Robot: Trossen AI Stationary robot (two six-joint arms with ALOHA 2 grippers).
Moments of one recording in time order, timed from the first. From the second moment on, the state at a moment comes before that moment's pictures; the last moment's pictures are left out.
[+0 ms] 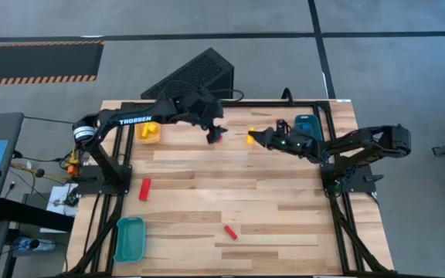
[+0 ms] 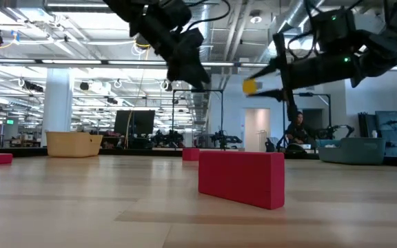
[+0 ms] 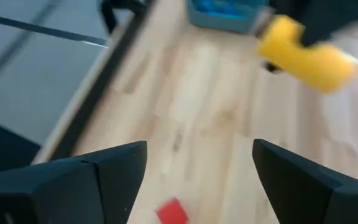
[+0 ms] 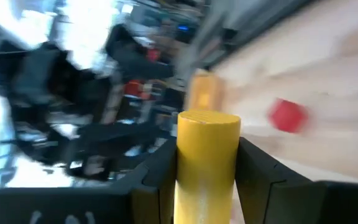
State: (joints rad) left arm 0.40 1.69 1.36 -0.37 0.09 0.10; right arm -0.27 1.37 0.34 1.01 0.13 1.29
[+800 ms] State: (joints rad) left arm 0.43 1.50 0.97 0.26 0.36 0.25; right arm -0.22 1.61 0.56 1.13 0.11 1.43
